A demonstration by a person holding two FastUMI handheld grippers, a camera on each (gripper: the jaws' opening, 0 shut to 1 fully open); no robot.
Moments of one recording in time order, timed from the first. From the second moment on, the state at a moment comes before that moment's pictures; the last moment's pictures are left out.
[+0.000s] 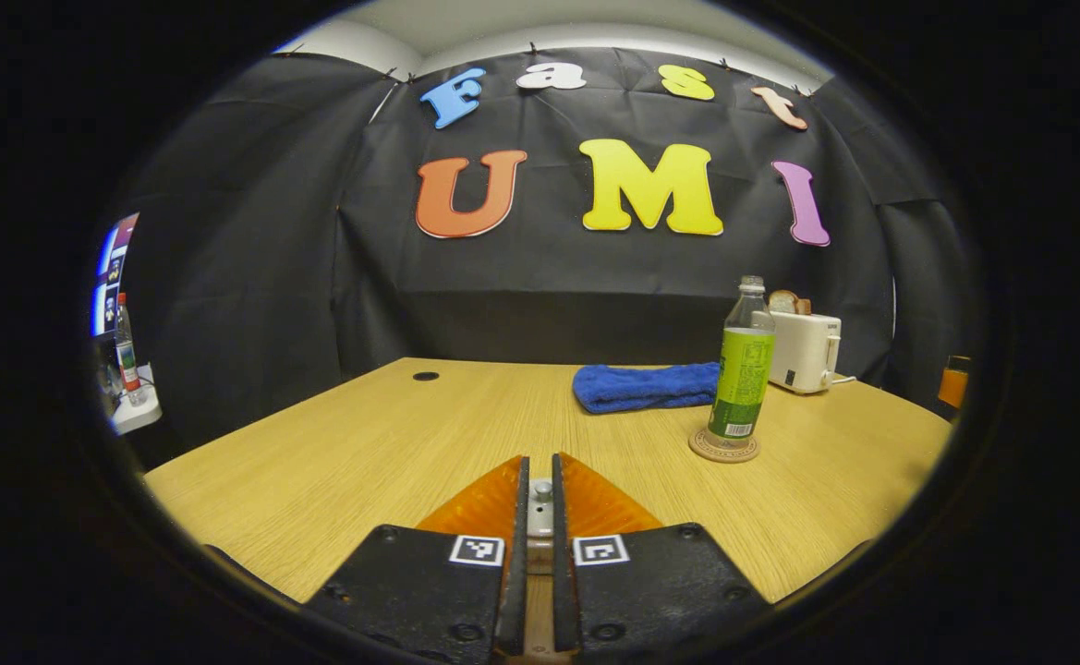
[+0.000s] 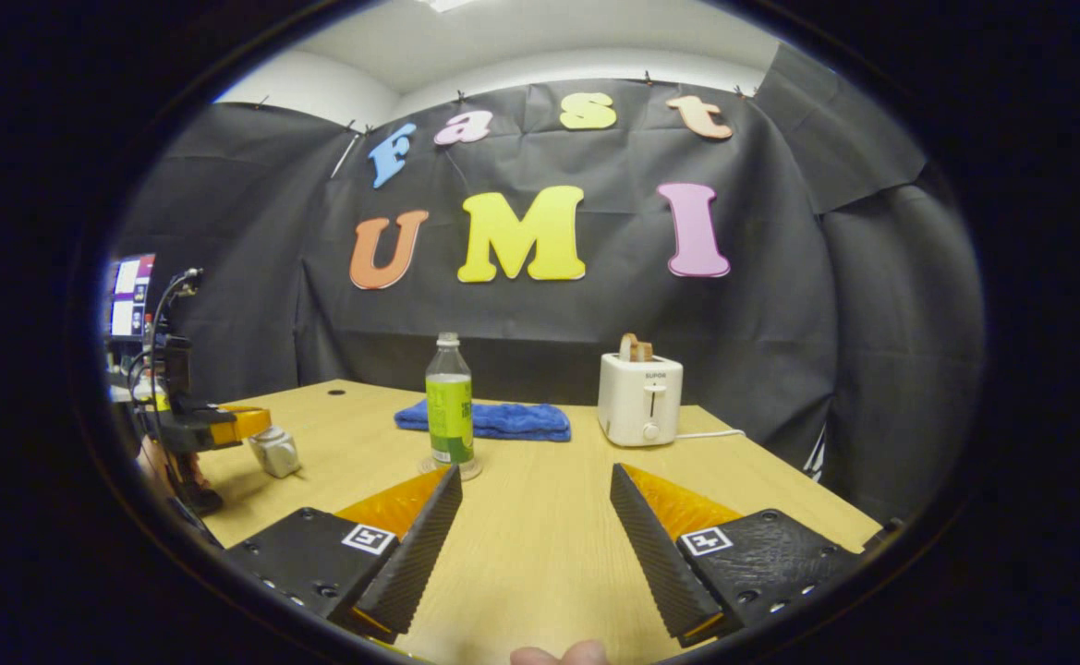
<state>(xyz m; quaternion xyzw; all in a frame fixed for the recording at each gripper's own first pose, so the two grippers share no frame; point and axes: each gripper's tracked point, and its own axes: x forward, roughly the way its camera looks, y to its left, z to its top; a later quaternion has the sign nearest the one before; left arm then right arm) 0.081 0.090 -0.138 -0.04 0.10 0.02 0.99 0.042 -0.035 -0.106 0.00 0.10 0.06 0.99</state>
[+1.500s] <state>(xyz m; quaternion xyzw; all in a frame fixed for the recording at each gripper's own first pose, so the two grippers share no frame) -0.014 0.002 0.006 -0.04 0.01 -0.02 1.00 -0.005 -0.003 -0.007 -0.02 0.01 -0.01 1.00</state>
